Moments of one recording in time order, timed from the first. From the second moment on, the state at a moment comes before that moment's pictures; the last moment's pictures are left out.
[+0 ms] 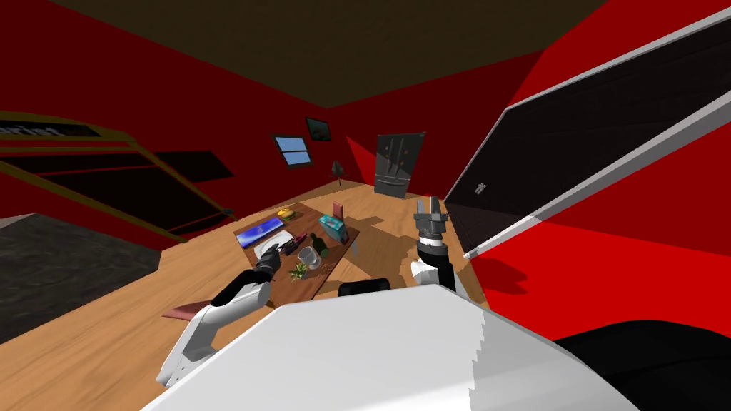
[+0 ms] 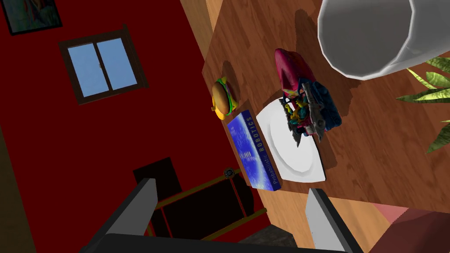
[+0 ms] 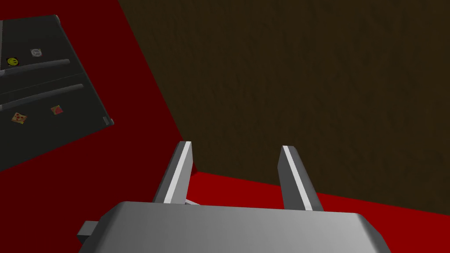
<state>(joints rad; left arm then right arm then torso) 0.44 0.21 0.36 -2.00 0.18 0.58 -0.05 0.48 0.00 0.03 -2.23 0.02 -0.63 -0.13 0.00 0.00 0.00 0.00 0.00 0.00</state>
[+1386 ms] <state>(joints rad) 0.39 0.20 0.53 -1.86 0.28 1.02 0.00 0.49 0.00 0.03 -2.23 0.02 -0.63 -0.13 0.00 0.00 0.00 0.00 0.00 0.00</state>
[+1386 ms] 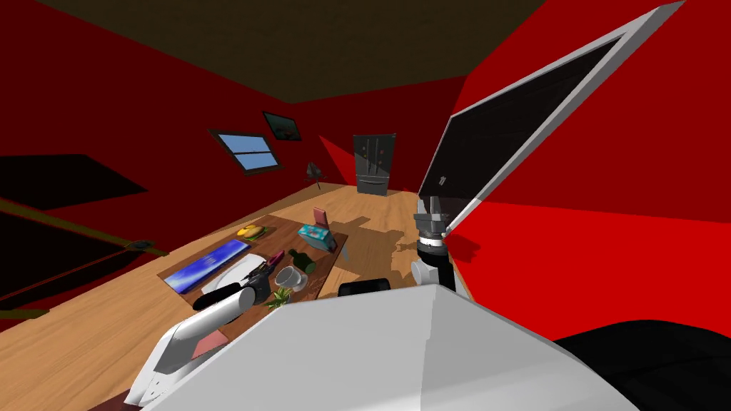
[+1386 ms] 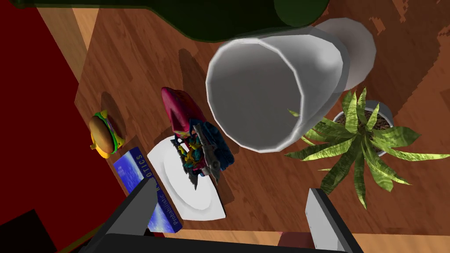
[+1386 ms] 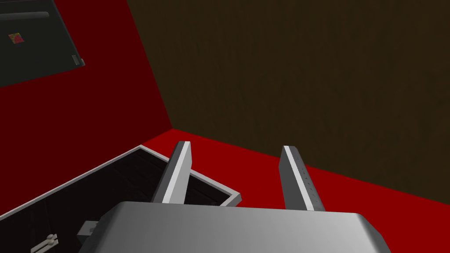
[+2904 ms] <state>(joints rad) 0.35 0.19 0.70 -1.74 0.38 1.46 0.05 0.49 0.00 0.03 -2.23 0.02 -0.63 -0.13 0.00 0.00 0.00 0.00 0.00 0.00</state>
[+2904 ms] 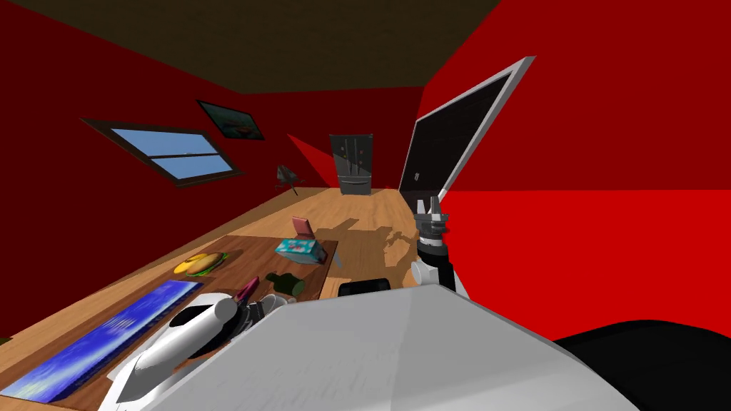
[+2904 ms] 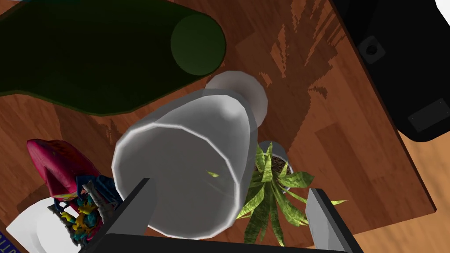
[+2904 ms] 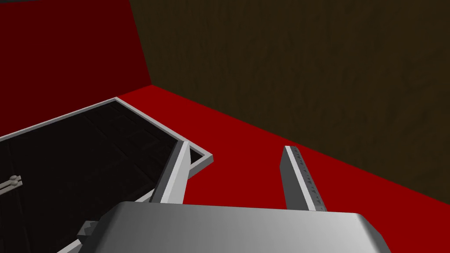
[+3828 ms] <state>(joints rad) 0.33 0.18 0.72 -1.64 0.39 1.50 0.06 0.49 0.00 0.03 -2.23 0.02 -0.63 -0.13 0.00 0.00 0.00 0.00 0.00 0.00</state>
